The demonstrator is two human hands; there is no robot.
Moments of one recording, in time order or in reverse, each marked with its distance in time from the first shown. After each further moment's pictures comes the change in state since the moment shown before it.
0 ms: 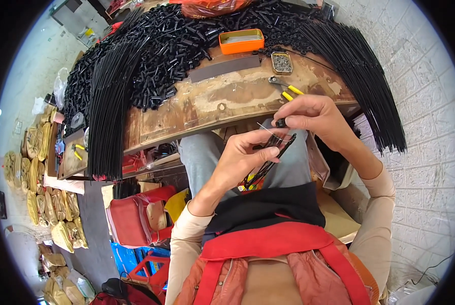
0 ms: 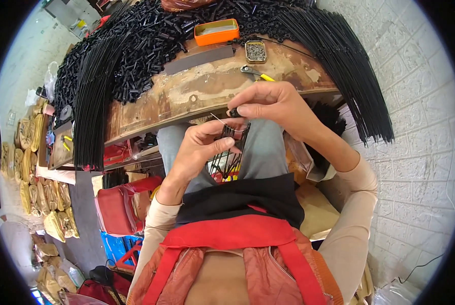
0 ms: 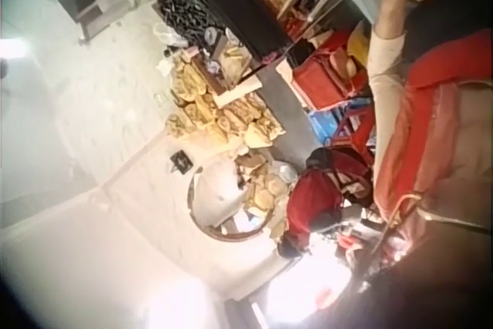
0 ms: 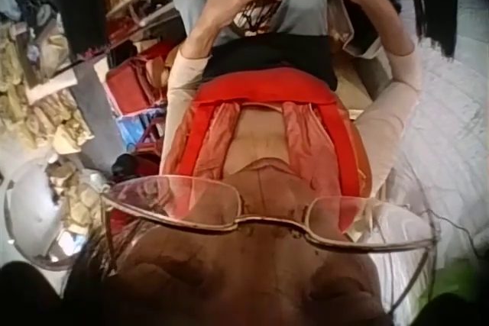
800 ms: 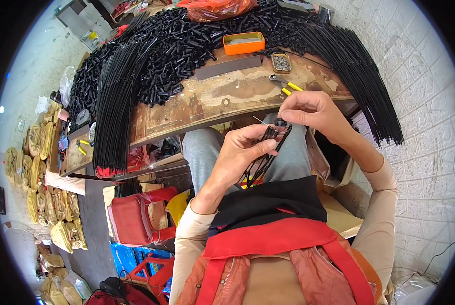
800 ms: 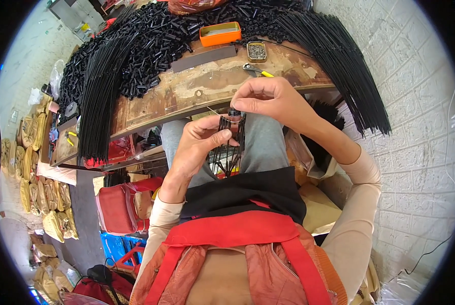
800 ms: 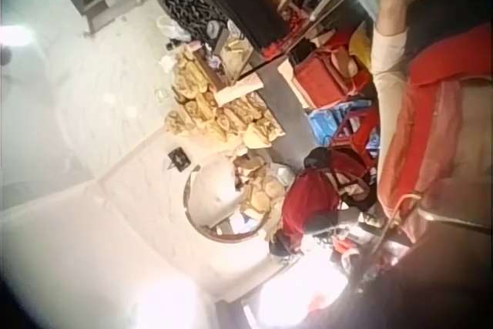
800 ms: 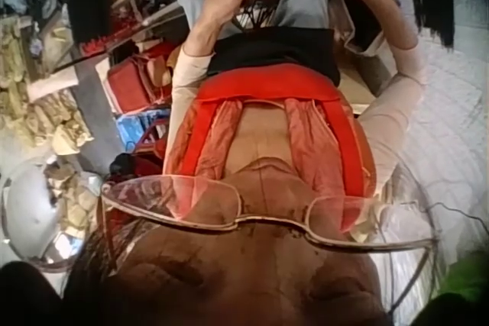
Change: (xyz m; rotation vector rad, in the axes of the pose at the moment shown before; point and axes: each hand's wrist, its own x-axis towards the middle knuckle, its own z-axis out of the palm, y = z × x) left_hand -0.028 0.006 0.009 -0.001 0.055 0.062; right_hand -0.018 -0.016 0.026 -0.241 -0.011 -0.071
